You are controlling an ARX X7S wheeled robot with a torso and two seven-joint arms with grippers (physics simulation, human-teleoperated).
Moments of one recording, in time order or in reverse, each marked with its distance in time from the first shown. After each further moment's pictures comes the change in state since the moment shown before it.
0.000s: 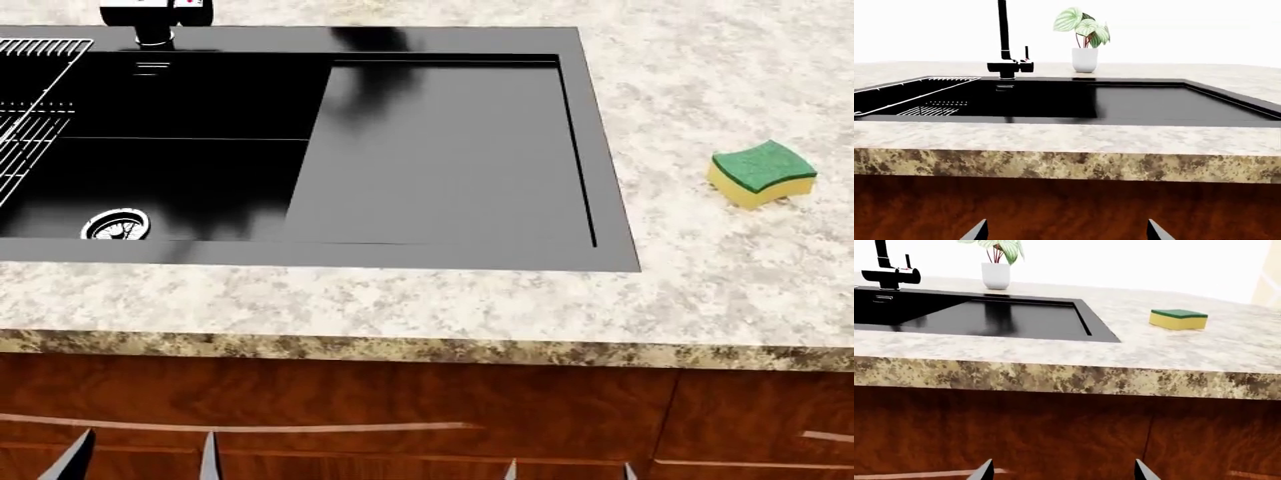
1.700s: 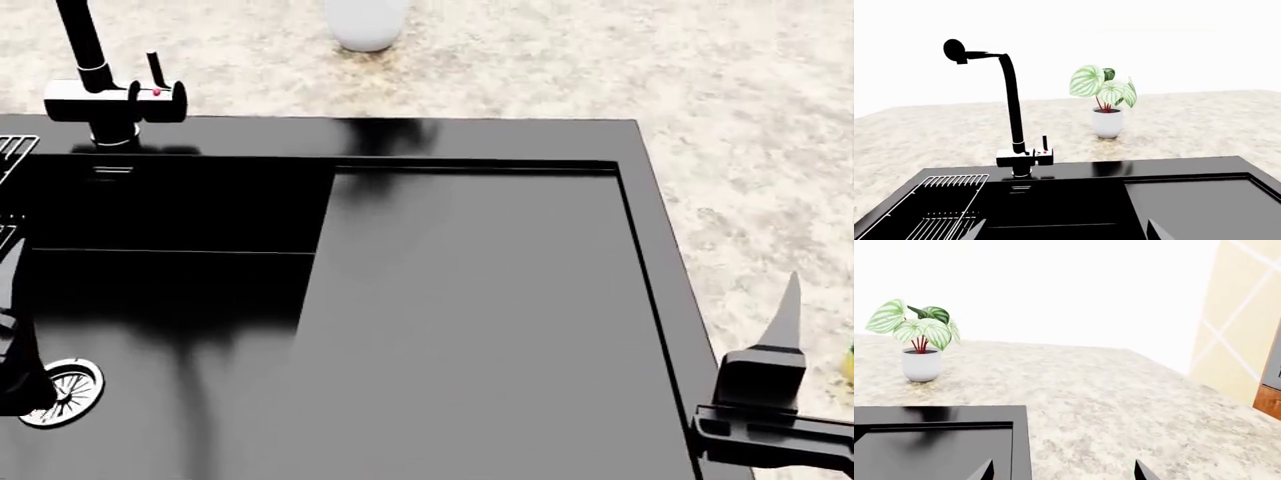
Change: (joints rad) left arm -0.603 -0.400 -0.459 0.864 -1.409 -1.455 -0.798; right arm 0.440 0.476 0.694 -0.973 1.141 1.428 0.453
